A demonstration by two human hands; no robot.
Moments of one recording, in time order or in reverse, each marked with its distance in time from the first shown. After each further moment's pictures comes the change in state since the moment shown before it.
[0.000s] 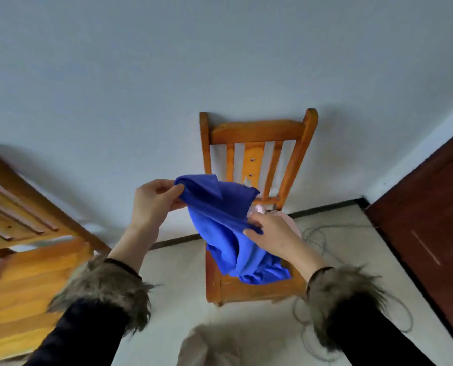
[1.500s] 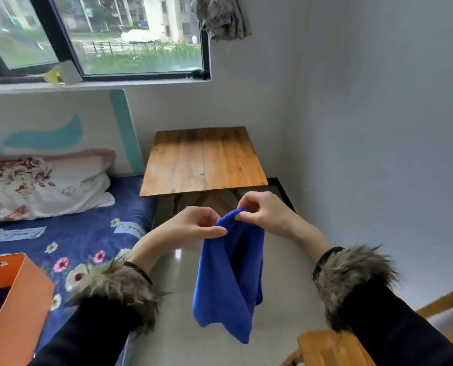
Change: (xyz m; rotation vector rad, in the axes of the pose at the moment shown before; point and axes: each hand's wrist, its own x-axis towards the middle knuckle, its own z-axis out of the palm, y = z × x) left_hand -0.356 -0.091 -0.821 0.173 0.866 -0.260; right_hand -0.079 -0.913 0.470 0.073 -1.072 -1.396
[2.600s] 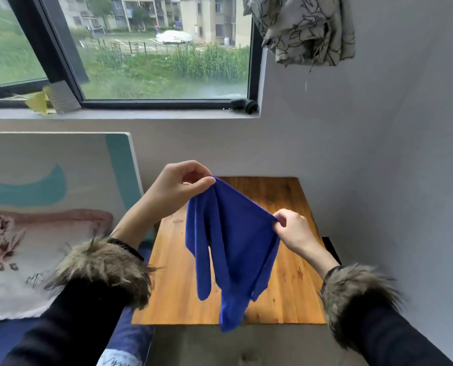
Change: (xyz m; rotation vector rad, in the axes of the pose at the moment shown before) left_hand 0.439 -0.061 -0.403 -0.003 0.518 0.250; right_hand 0.599 0.154 -0.047 -0.154 0.226 0.198
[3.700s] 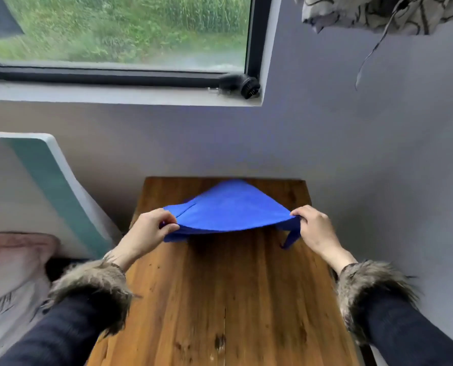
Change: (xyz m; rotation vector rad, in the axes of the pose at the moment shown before) left_hand 0.185 -0.263 0.042 0.454 -0.117 -0.291; right_hand 0.250 0.131 0.012 -0.176 0.067 0.014
